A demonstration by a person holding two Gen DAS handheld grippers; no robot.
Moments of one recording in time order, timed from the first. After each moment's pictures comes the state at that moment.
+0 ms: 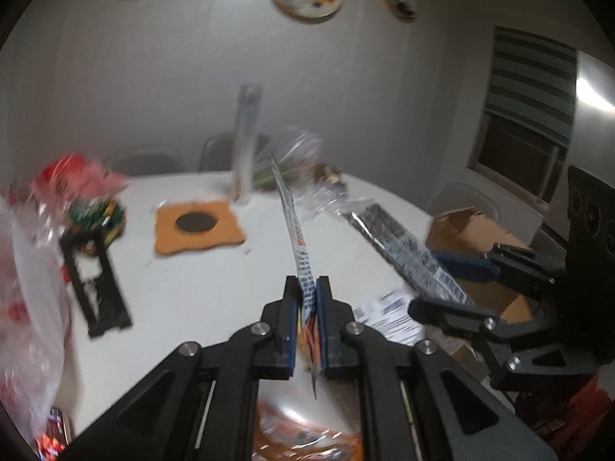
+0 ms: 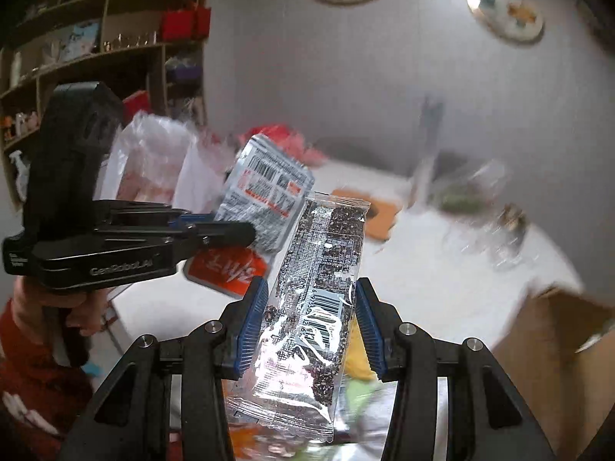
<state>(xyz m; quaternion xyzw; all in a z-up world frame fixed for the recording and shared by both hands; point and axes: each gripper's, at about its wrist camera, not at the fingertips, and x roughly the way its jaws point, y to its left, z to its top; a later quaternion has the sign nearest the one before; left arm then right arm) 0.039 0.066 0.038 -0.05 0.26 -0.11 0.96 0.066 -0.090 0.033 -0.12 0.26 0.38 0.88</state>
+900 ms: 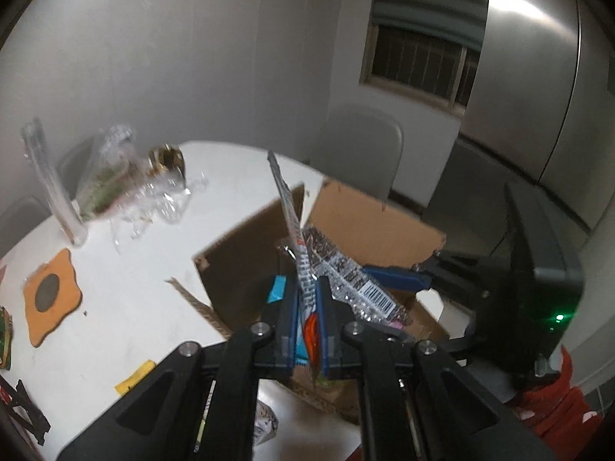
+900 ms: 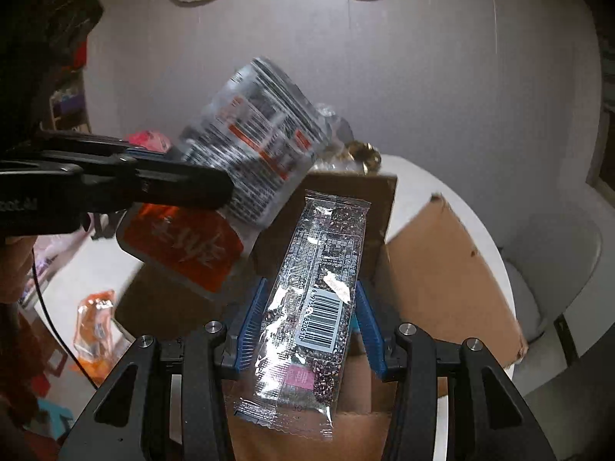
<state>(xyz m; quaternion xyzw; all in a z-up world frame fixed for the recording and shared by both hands) 0.136 -0.172 0.061 0.07 0.37 -0.30 0.88 0.092 -0.291 0.008 -0.06 0.33 0.19 0.92</state>
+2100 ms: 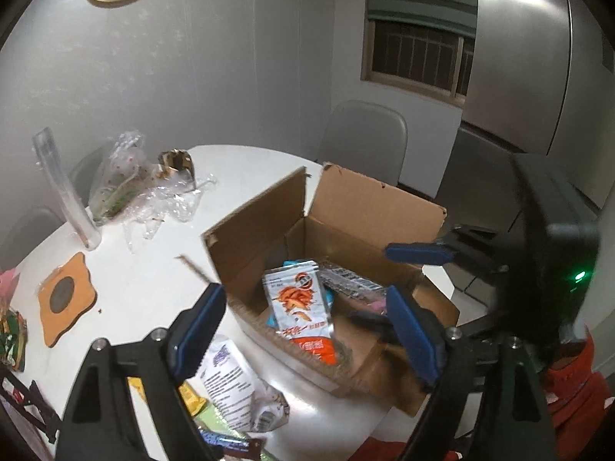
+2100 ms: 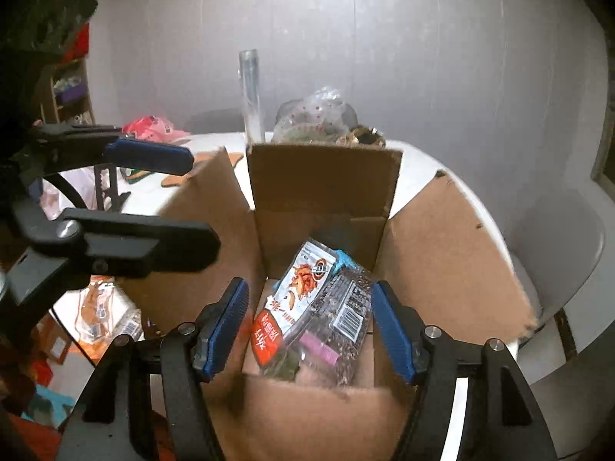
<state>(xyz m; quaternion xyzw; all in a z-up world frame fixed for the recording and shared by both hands) 0.106 -0.154 0.057 0.10 0.34 -0.28 0.89 0.094 -0.290 0.005 -0.07 0.34 0.20 0.92</state>
